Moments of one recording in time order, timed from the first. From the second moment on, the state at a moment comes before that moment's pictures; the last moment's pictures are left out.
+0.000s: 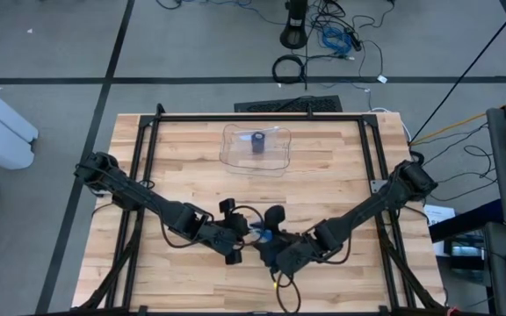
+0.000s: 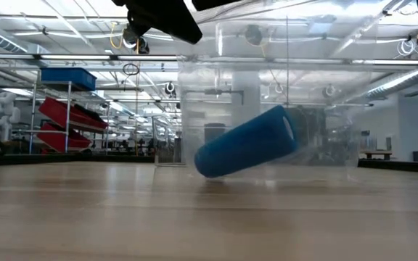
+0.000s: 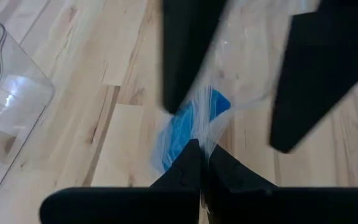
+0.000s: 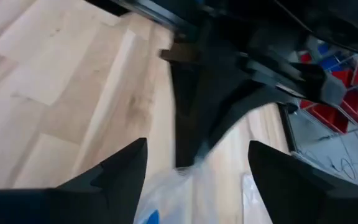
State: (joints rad) left arm -0.45 1.65 1.22 -0.38 -0.44 -0.39; right arm 0.53 1.82 1.37 -0.22 0.73 -0.20
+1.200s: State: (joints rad) left arm -0.46 1.65 1.22 -0.41 -0.37 -0.37; right arm 0.51 1.71 1.37 -0.58 0.53 0.11
